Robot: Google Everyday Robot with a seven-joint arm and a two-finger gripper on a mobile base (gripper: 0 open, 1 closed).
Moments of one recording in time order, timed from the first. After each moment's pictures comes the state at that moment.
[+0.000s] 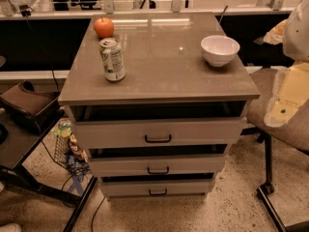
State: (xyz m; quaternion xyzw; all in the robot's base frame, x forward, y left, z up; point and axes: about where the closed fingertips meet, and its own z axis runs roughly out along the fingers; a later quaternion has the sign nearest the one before) arm 0.438 -0.216 0.979 -0.60 0.78 -0.04 0.16
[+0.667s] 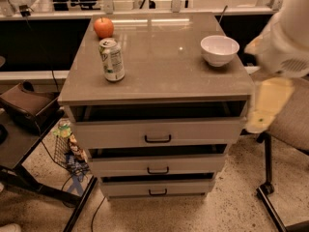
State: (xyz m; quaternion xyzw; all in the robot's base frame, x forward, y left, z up) arm 0.453 -0.201 0.948 -0.62 0.77 -0.06 0.14
